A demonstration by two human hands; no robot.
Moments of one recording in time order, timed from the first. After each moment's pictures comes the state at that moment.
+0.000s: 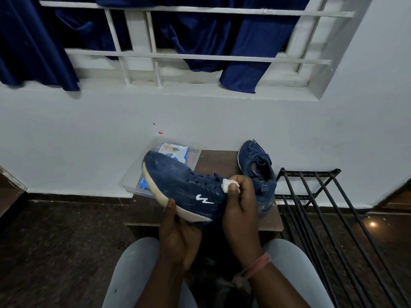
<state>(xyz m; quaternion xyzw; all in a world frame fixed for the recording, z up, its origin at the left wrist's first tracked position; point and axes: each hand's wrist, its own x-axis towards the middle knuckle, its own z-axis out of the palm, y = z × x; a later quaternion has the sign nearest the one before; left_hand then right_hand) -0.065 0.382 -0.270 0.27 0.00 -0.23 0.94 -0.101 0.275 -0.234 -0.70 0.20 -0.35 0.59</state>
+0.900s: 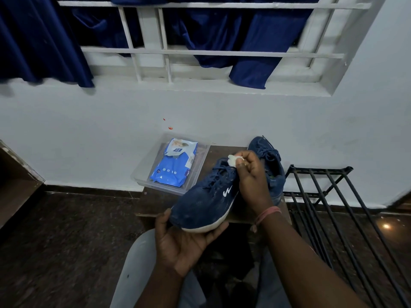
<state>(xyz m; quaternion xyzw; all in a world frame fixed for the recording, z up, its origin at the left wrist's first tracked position) -0.078 0.415 -0.284 0.12 0.09 -0.36 0.92 -0.046 0.214 -0.250 -0.71 0.12 -0.26 0.65</state>
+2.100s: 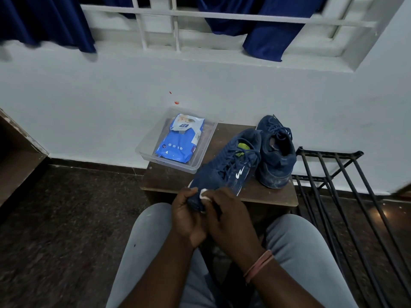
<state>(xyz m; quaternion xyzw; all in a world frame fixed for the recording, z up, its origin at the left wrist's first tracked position) -0.073 0.409 -0.306 0.19 0.08 -0.36 0.91 -0.136 0.313 -0.288 -0.90 0.01 -0.23 0.36</state>
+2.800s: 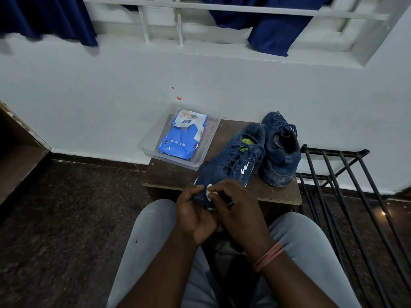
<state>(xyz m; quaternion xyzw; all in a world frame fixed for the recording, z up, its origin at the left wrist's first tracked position) -0.071 0.402 -0.312 0.20 0.10 -0.37 0.90 -0.128 0.295 -0.283 -0.88 0.01 -0.22 0.43</state>
